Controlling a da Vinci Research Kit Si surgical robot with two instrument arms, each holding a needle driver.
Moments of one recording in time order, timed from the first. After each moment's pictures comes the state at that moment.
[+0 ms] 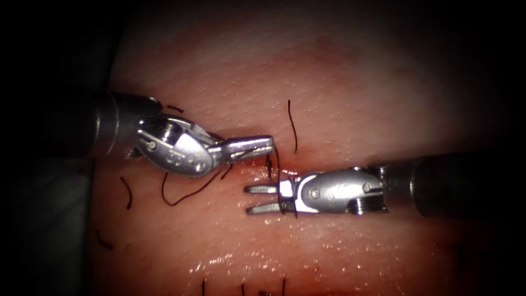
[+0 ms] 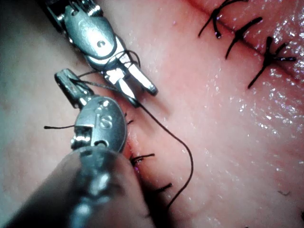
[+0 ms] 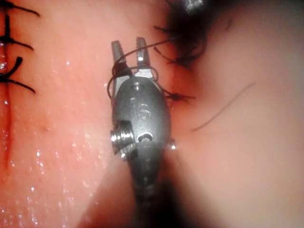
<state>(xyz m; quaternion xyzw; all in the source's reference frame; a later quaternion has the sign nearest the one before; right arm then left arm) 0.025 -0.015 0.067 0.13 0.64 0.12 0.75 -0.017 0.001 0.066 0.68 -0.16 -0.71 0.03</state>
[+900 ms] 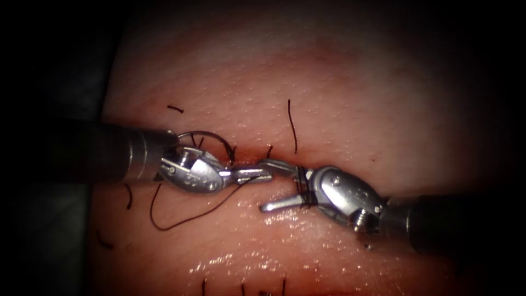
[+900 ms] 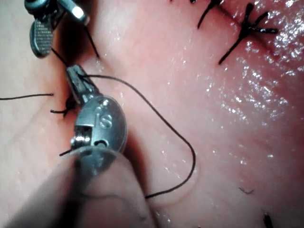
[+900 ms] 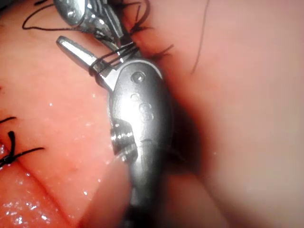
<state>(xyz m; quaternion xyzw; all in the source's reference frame) 0.021 -0.014 0.067 0.06 0.74 0.32 0.59 -0.016 -0.005 0.076 0.66 -0.11 -0.74 0.06</state>
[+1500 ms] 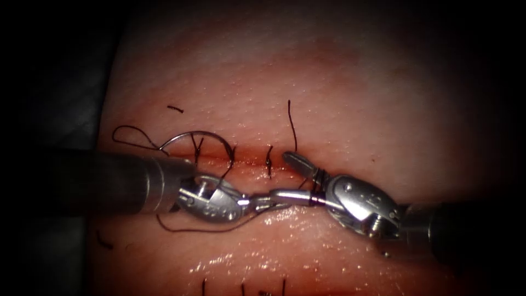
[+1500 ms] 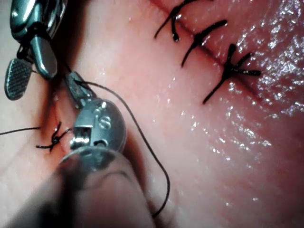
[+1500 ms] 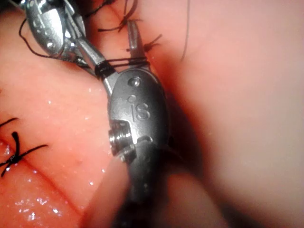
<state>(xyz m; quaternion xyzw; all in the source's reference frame) 0.018 -0.012 0.067 -0.03 0.59 0.55 0.59 -0.018 -0.010 0.074 0.64 -0.12 -0.75 0.07</state>
